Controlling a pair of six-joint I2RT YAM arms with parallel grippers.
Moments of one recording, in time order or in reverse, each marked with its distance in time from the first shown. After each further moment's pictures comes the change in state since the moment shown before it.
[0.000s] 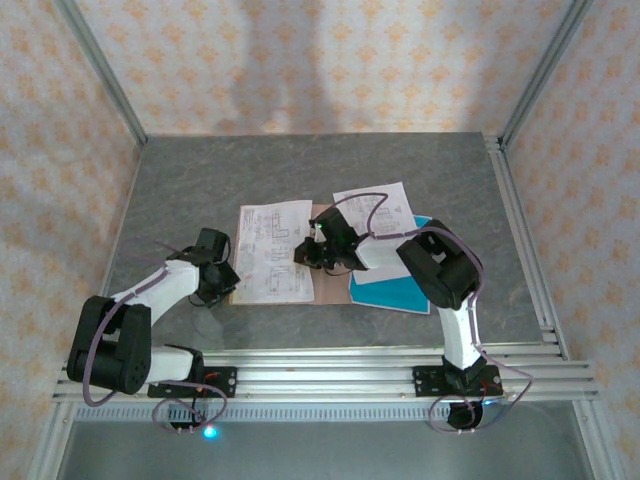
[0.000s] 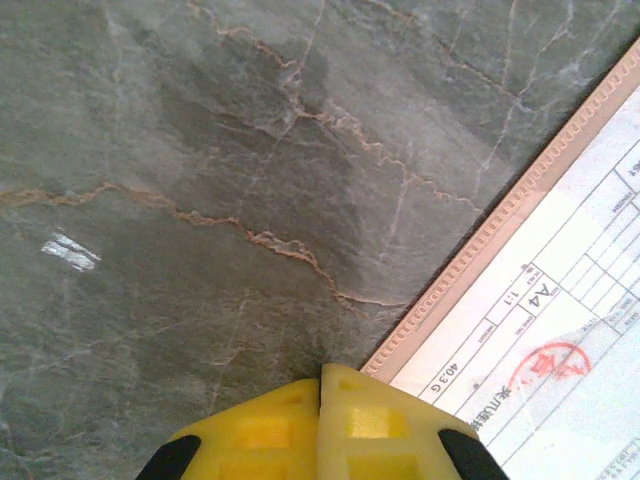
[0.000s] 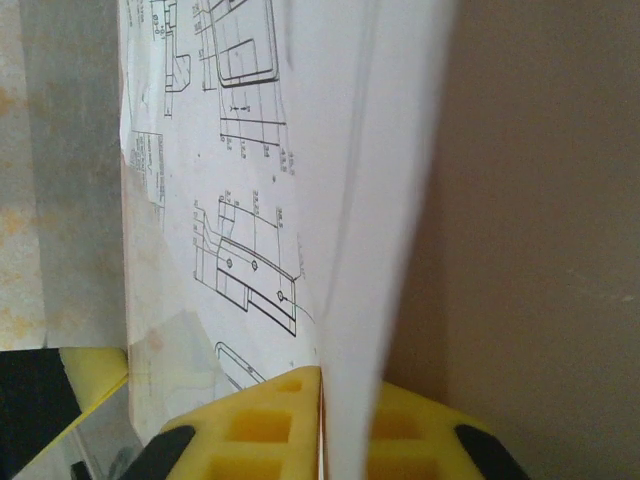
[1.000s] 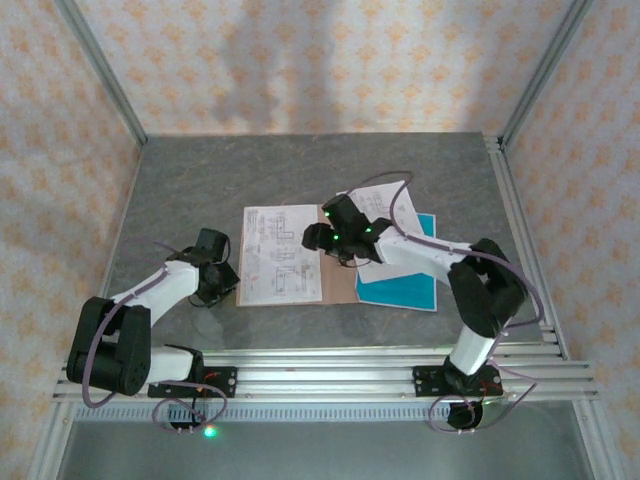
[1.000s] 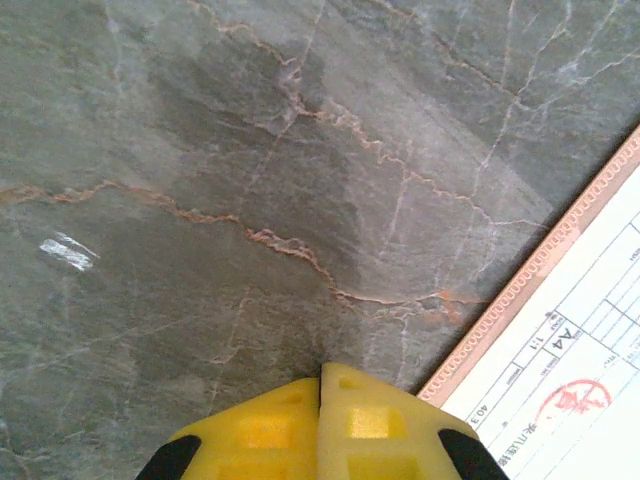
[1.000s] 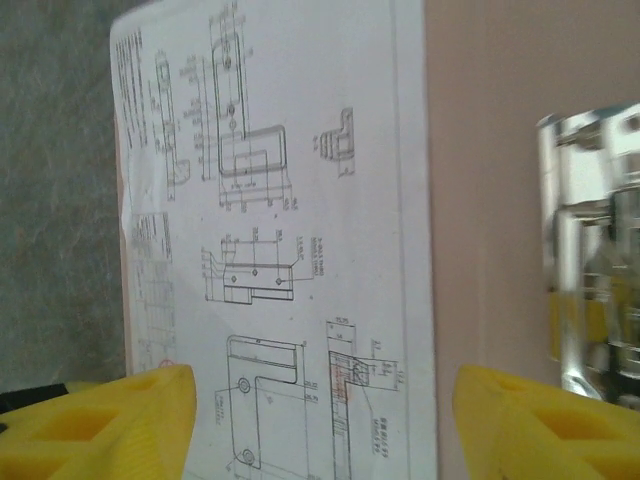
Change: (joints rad) left arm 0.000 -0.011 -0.005 0.002 0.003 -0.003; right arm 0.014 -0.323 0.048 -0.472 0.365 0.016
